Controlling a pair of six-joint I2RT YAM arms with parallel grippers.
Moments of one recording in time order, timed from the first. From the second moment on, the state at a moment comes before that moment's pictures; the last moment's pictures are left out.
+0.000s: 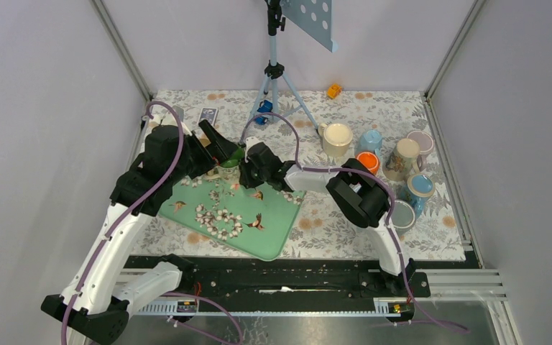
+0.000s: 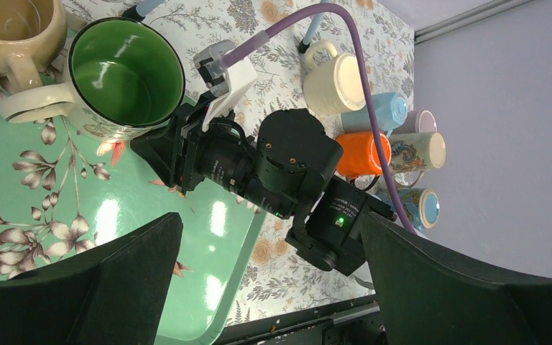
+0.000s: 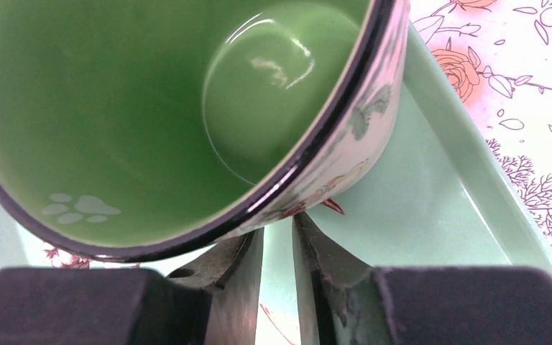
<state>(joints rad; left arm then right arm) -0.41 0.94 1.22 -0.75 0.00 -0.82 0.88 2.19 1.46 0.08 -0.07 0.40</state>
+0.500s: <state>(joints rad) -0.41 0.94 1.22 -0.75 0.01 -0.82 0.87 2.23 1.53 0.04 -0.10 0.36</state>
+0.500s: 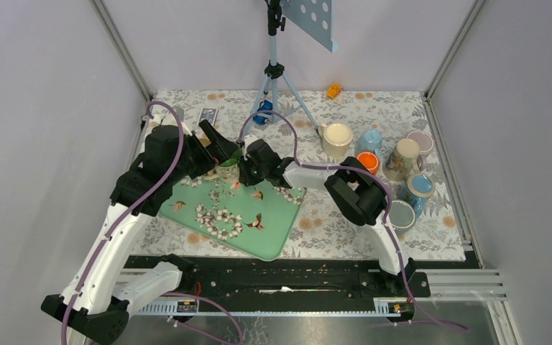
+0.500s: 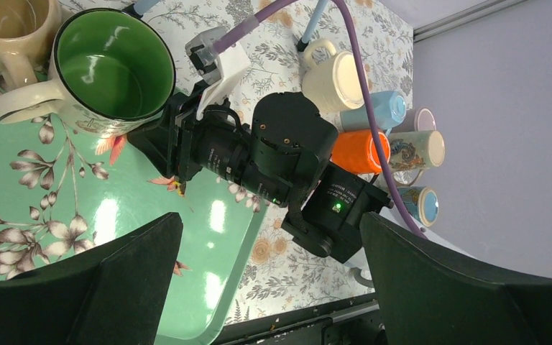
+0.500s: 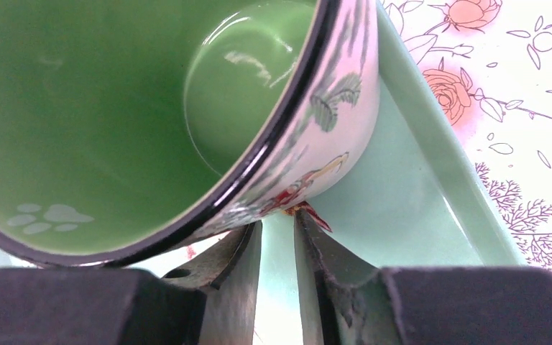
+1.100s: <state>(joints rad) -0.41 0.93 1.16 -0.68 0.14 -0.78 0.85 2.07 1.42 -0.09 -0.02 0.41</state>
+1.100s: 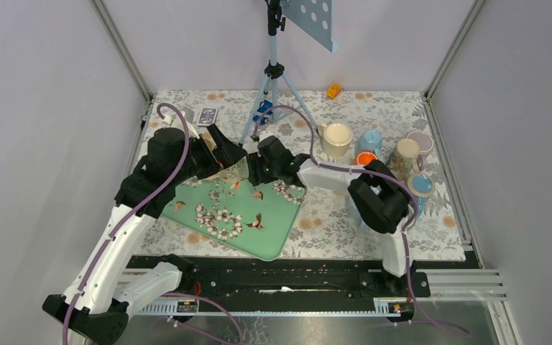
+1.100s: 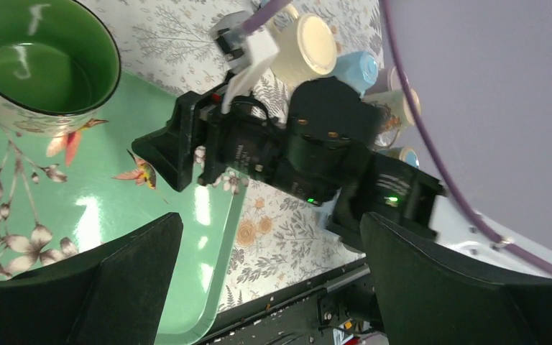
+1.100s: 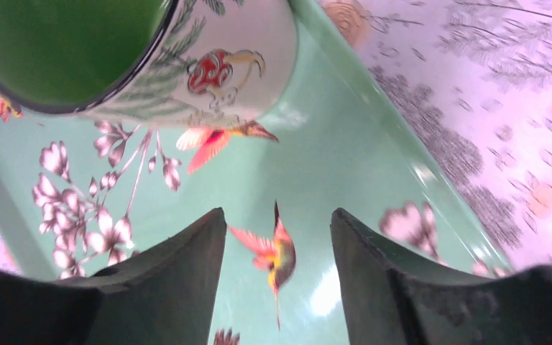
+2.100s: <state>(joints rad) -0.41 0.94 1.03 -0.49 0.34 -0.76 0.84 1.10 0.96 -0.97 0.48 0.93</state>
